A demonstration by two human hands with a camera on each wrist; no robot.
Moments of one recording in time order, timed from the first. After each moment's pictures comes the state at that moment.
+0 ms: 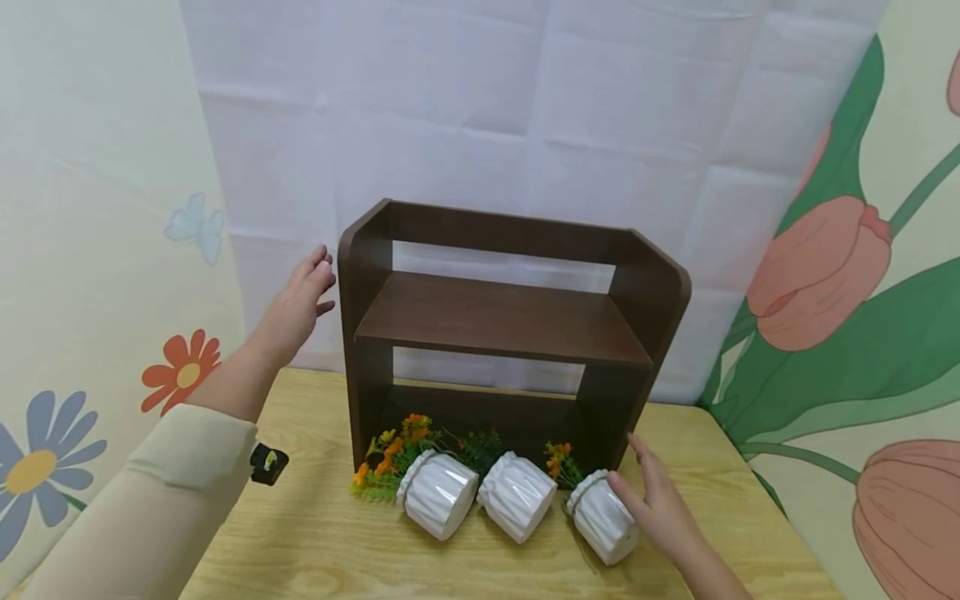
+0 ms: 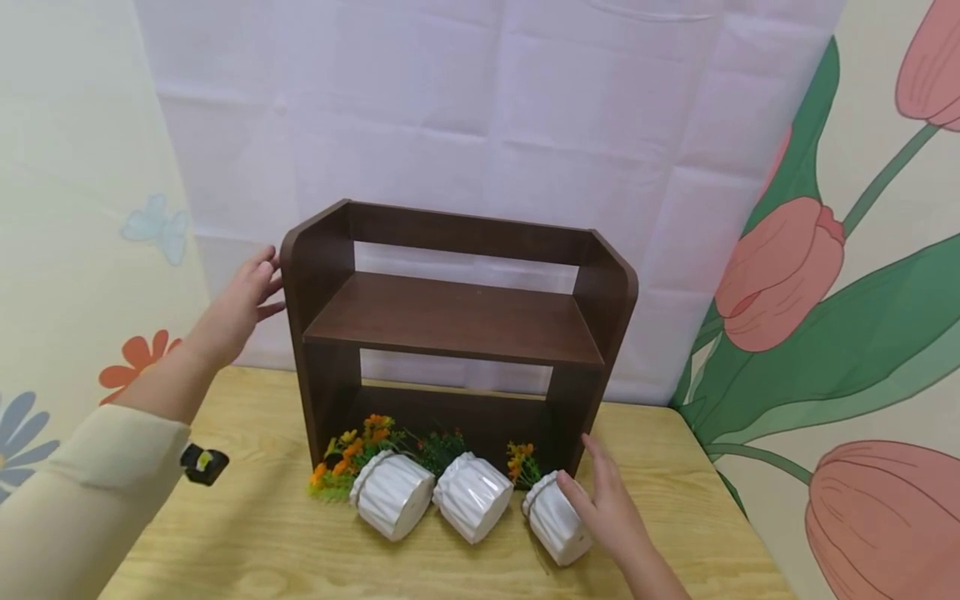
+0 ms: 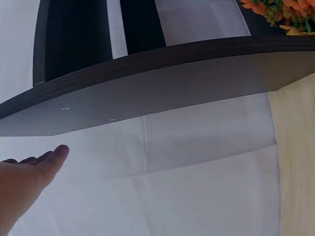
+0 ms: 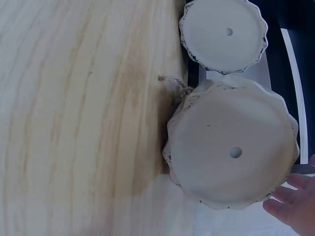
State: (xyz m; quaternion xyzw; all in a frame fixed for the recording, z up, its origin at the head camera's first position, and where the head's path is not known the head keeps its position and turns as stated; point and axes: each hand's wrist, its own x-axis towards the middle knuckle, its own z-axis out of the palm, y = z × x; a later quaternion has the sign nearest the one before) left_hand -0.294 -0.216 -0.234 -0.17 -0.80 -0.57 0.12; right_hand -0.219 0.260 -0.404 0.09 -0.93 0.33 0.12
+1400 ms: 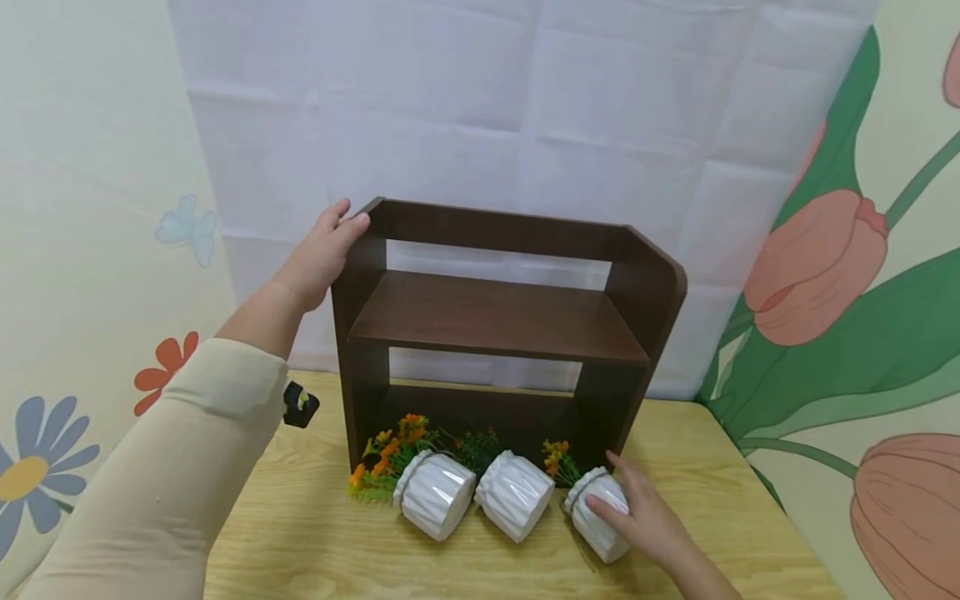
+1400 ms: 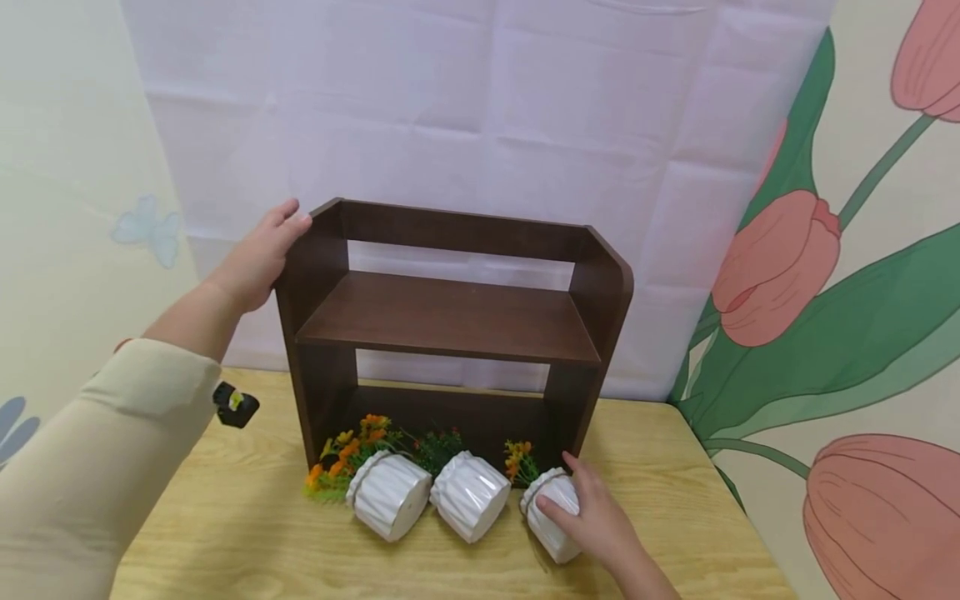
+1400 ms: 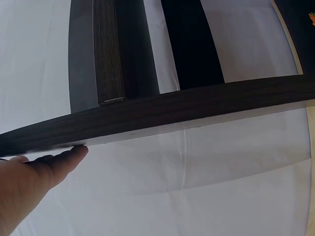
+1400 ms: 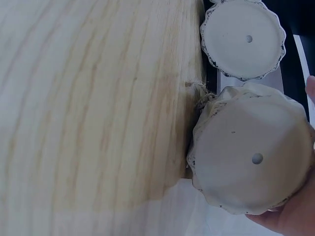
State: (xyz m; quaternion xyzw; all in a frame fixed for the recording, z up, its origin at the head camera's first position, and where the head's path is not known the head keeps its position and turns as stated) left_hand -0.316 -0.187 -0.172 -0.11 -0.81 -0.57 0.09; right_hand -0.216 0.249 -0.417 0.07 -0.95 0.29 0.04
